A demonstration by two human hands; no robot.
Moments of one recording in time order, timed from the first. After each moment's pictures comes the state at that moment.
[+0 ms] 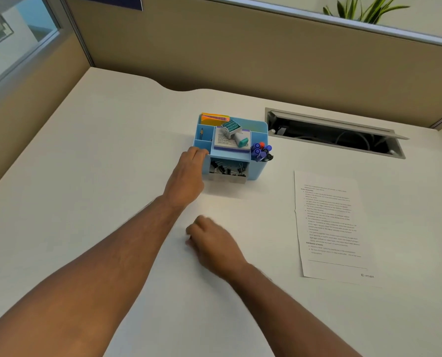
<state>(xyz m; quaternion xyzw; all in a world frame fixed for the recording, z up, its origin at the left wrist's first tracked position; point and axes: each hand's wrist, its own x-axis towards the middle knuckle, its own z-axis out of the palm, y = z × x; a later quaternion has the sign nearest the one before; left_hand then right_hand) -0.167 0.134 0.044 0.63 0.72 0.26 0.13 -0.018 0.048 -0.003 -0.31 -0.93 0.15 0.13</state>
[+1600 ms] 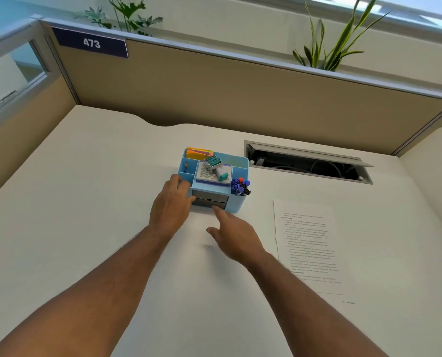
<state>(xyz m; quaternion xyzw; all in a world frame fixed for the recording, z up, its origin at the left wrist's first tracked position) -0.164 0.154 0.040 0.63 0.75 0.19 0.03 0.021 0.145 0.055 -0.53 -0.82 0.21 0.00</state>
